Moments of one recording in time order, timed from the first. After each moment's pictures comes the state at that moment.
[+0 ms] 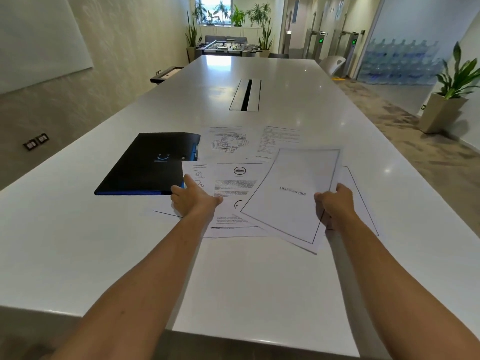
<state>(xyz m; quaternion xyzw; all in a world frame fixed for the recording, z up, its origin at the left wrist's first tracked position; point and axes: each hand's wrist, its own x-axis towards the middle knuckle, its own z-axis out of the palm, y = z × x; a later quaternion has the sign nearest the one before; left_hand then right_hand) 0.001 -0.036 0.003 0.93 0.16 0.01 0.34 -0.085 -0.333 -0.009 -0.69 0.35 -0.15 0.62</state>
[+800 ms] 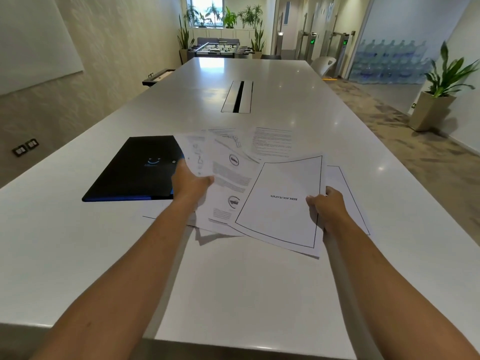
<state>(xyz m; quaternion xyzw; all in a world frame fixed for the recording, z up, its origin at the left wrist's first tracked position) 0.018 -0.037 0.037 0.82 0.03 0.04 0.57 -0.087 -0.338 -0.015 -0.68 0.34 -0.13 0.64</state>
